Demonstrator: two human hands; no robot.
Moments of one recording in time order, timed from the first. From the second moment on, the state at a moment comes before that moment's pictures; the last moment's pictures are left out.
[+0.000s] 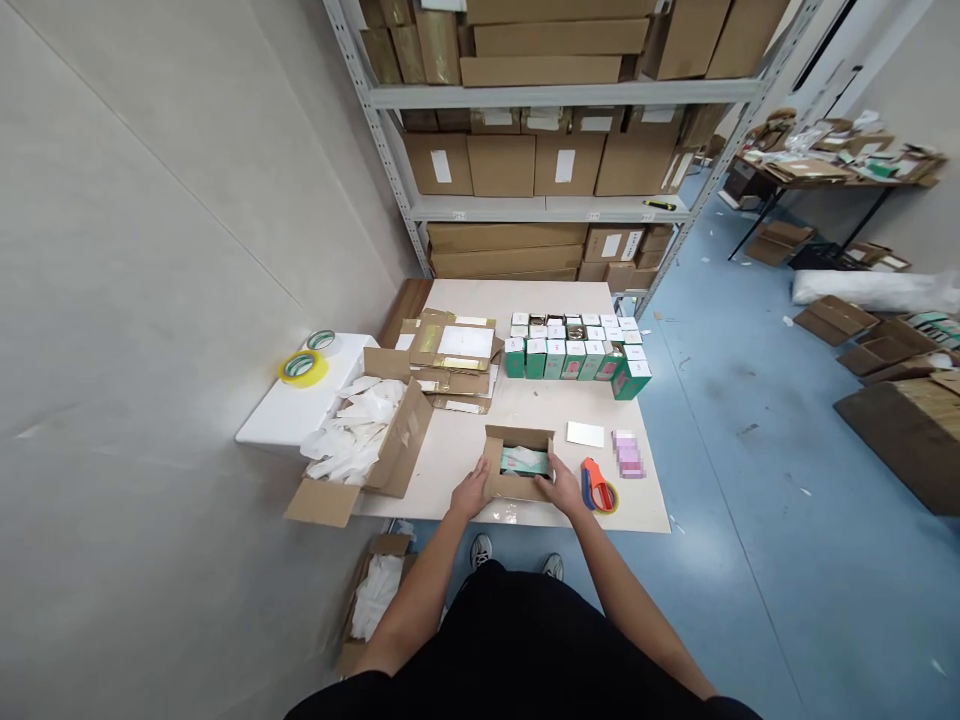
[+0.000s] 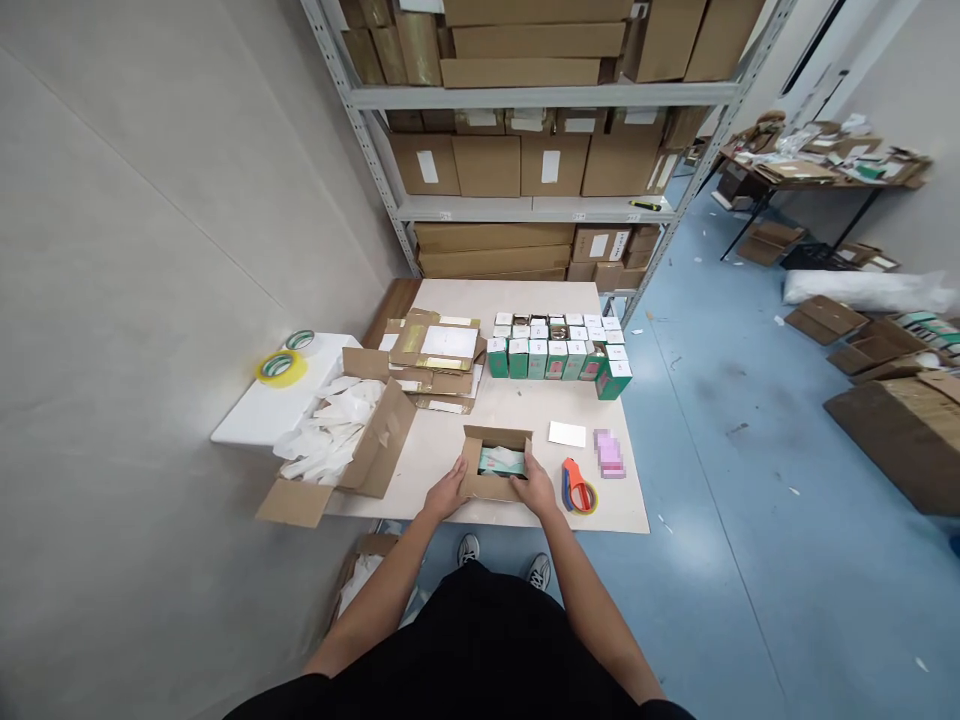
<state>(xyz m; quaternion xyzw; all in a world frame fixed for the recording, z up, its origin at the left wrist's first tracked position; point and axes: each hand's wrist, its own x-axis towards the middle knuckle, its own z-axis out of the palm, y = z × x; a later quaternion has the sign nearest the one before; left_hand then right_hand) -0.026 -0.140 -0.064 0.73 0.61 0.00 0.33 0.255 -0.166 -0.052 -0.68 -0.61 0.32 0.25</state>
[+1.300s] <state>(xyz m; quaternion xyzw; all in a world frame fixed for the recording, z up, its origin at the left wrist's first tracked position) -0.024 -0.092 -0.065 0.87 0.42 -0.09 0.24 0.213 -0.163 -0.084 -0.91 -0.25 0.29 0.18</state>
